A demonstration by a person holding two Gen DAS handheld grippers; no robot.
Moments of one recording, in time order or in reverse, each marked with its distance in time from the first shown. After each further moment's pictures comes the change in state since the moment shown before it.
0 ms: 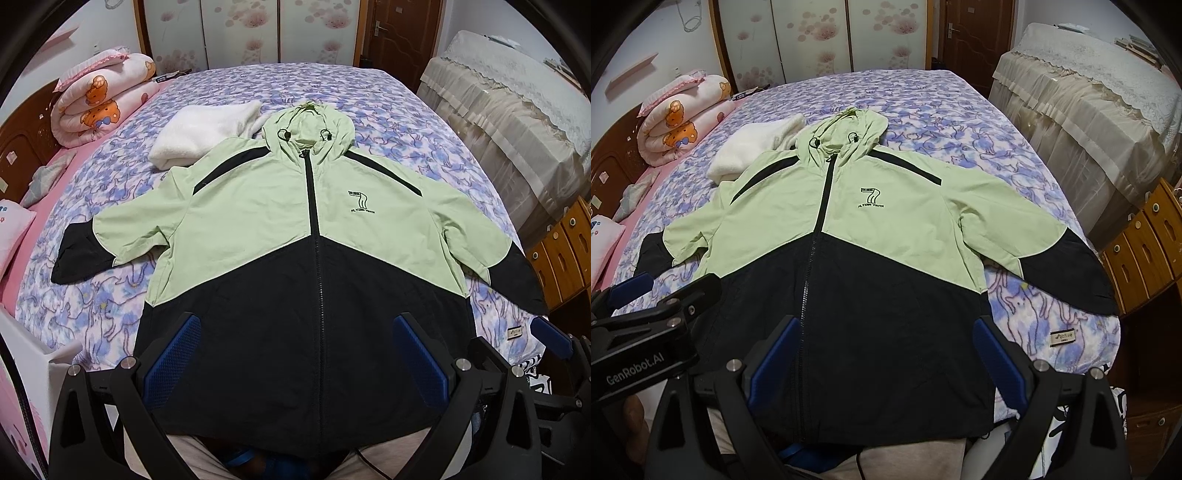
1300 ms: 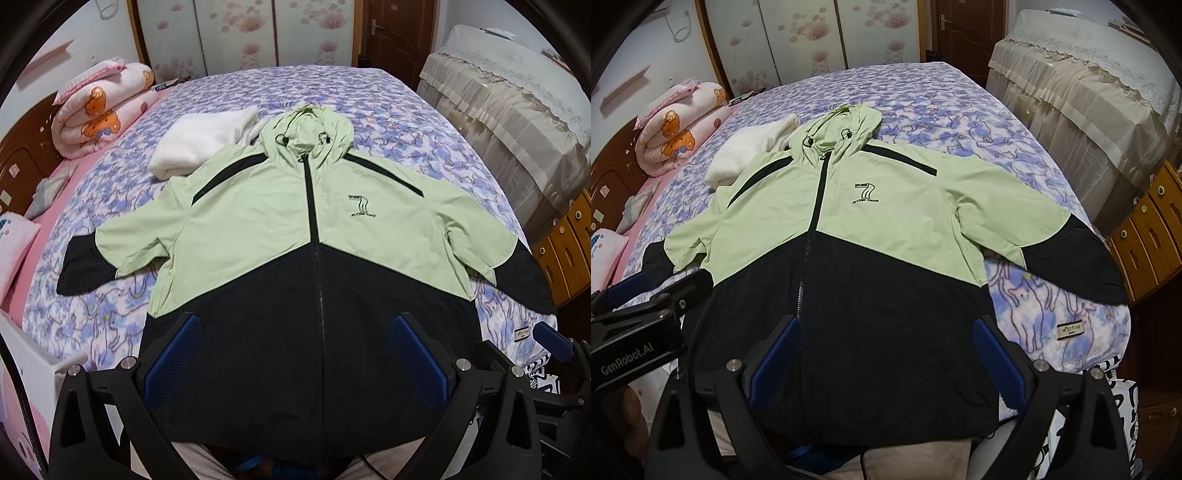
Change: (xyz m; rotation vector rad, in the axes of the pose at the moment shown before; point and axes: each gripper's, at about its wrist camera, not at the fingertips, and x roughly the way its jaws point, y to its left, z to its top) left arm 0.004 -0.019 0.009 0.047 -0.020 0.035; right arm 0.010 -0.021 -0.002 0.058 0.018 0.044
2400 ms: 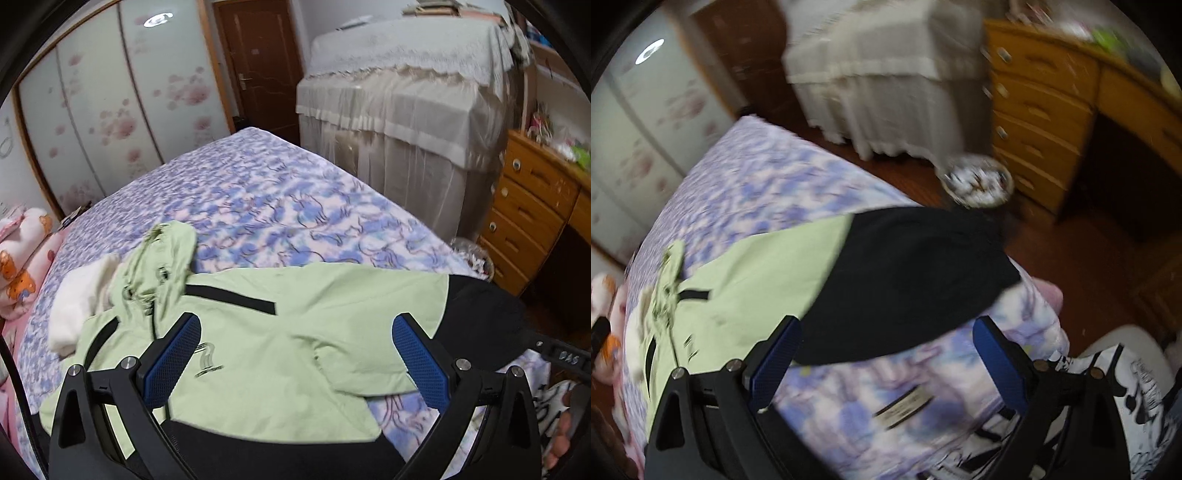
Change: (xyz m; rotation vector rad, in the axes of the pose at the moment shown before) left arm 0.083 -0.291 0.115 0.435 -0.252 -0.156; right arm 0.063 -0.341 -0.002 0.746 -0.043 -0.176
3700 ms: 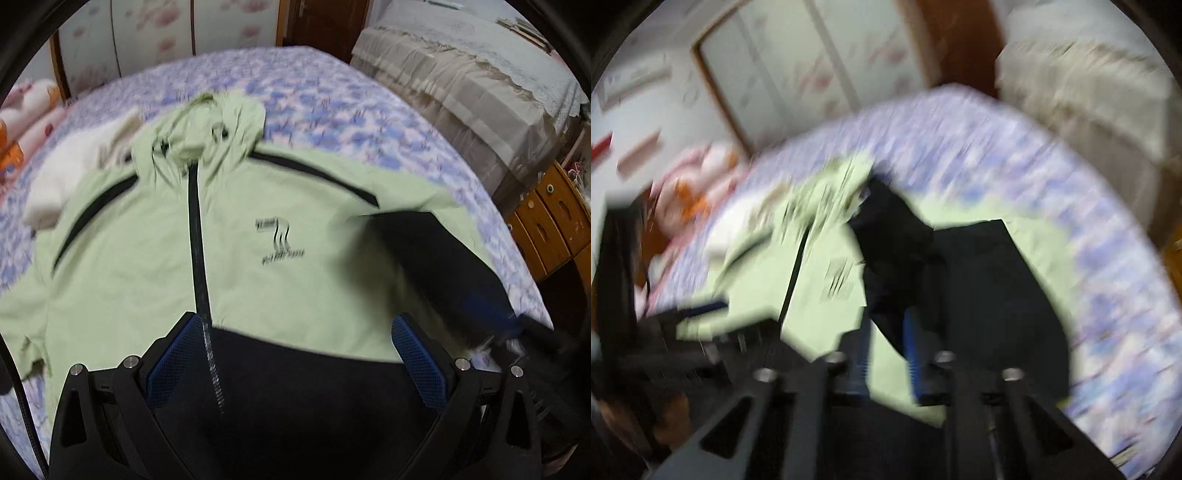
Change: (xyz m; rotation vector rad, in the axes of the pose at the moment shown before) left arm 0.039 0.161 -0.128 -0.298 0.300 -0.098; right arm 0.029 0.230 -0.128 -0.666 0.078 0.436
